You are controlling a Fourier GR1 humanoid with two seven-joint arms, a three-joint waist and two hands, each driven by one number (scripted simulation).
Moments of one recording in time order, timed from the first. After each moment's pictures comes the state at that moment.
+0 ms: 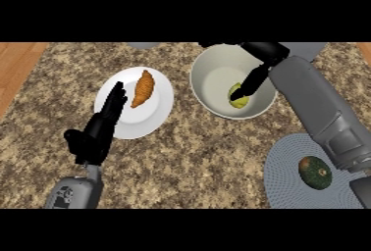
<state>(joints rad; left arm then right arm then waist) -0.17 0.06 -0.09 -1.53 -0.05 0.07 0.08 -1.17 -0.30 0.30 -0.37 0.23 0.38 -0.87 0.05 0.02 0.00</state>
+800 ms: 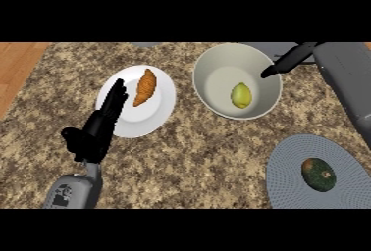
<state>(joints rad) -0.19 0.06 -0.08 -1.55 -0.04 0.05 0.09 -1.23 -0.44 0.18 -0.28 0.04 0.65 -0.66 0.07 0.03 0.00</state>
